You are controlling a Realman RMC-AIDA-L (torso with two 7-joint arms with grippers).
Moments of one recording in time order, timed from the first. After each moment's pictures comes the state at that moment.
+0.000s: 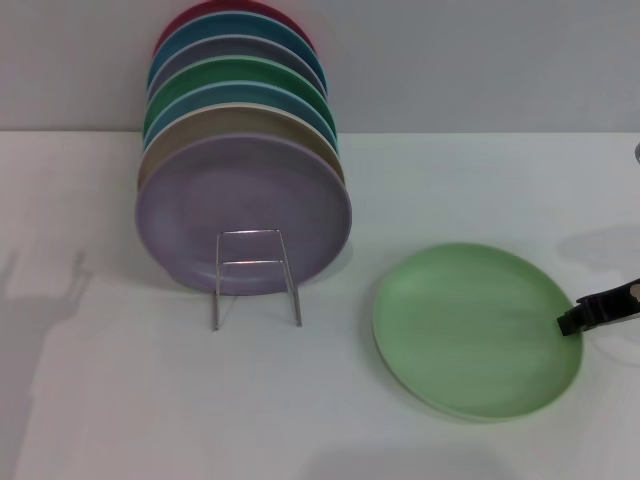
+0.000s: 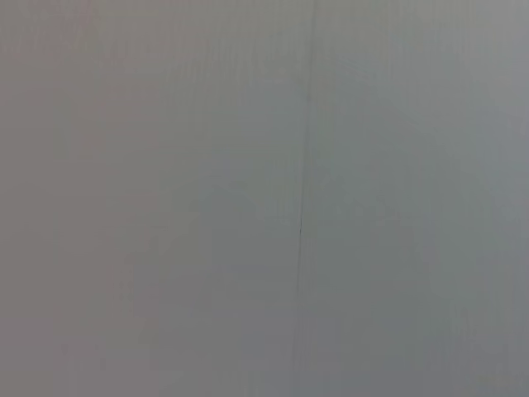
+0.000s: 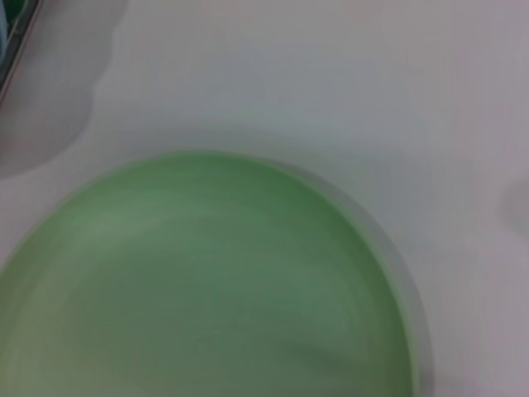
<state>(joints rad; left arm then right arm) -0.29 -2.07 -0.62 -0.22 2.00 1.58 -0.14 0.54 2.06 2.14 1.13 -2.66 1.45 -0.54</state>
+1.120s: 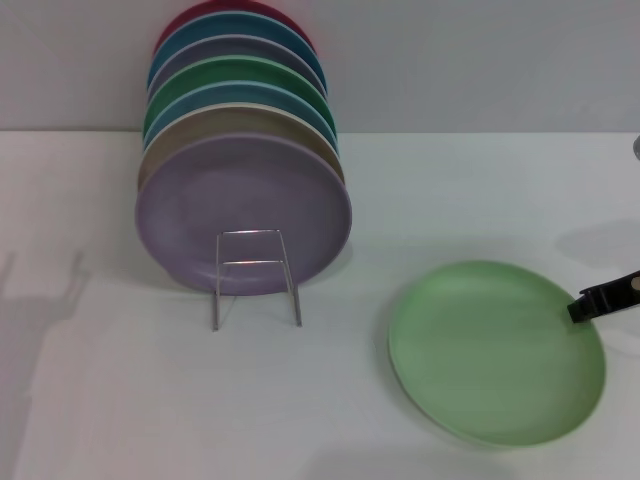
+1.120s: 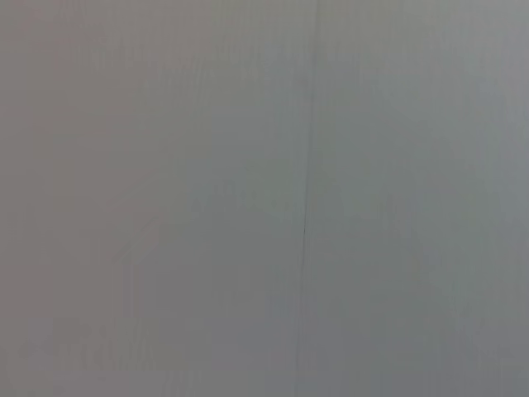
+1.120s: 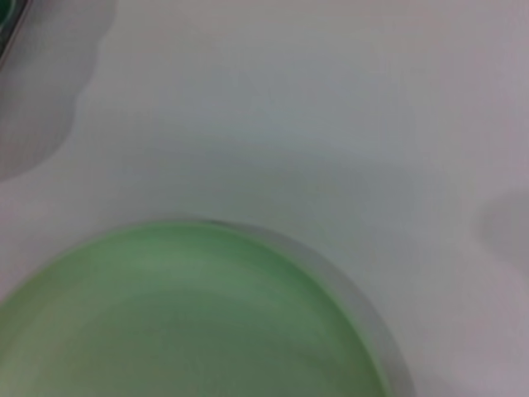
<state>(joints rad) -0.29 -2.07 -0.62 -0.22 1.99 1.58 -0.14 0.54 2.06 2.14 1.13 -2.69 1.42 -0.56</state>
